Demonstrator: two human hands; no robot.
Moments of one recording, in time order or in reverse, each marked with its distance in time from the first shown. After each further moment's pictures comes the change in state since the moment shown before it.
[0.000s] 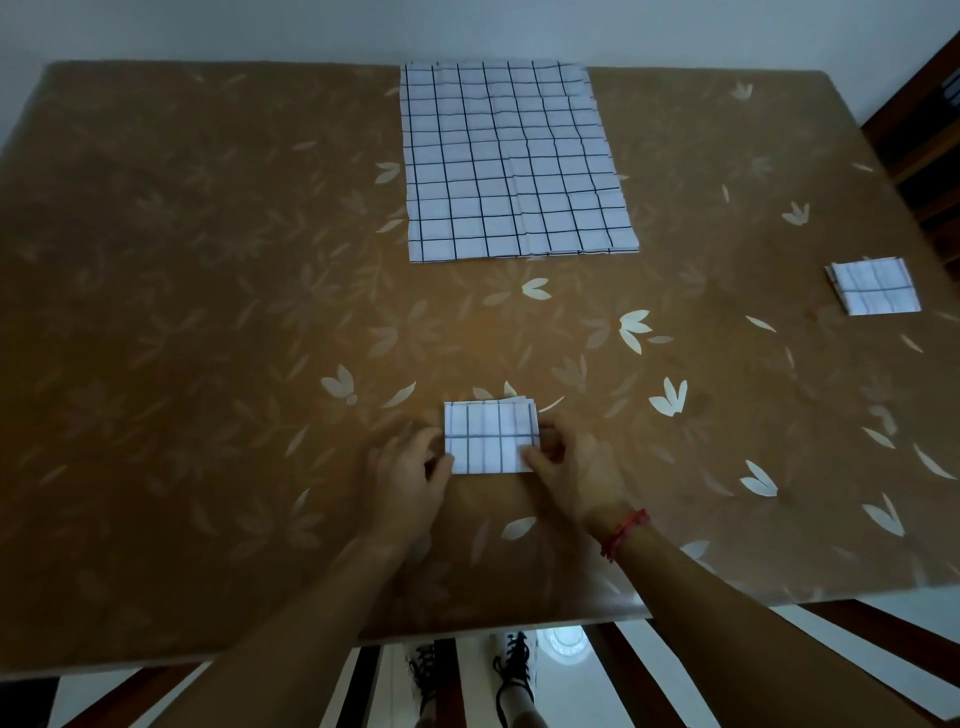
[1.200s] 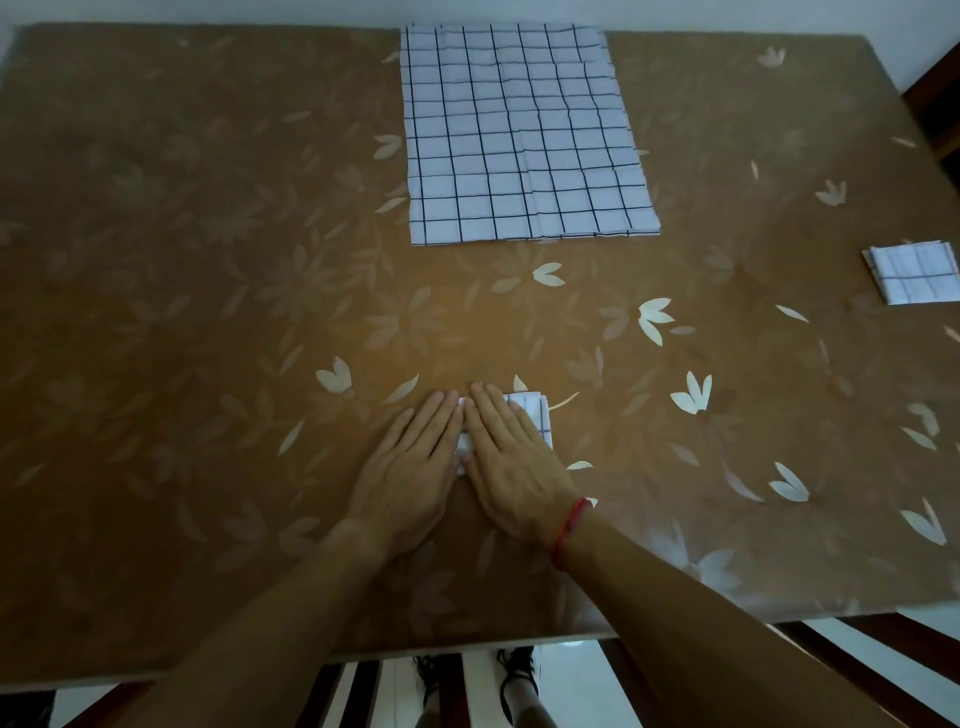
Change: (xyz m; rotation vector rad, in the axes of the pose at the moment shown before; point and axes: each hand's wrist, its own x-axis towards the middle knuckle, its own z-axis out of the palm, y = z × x) left_hand 0.016 -0.020 0.000 0.580 -0.194 0.473; right_hand 0.015 -0.007 0.066 -0.521 0.068 -0.670
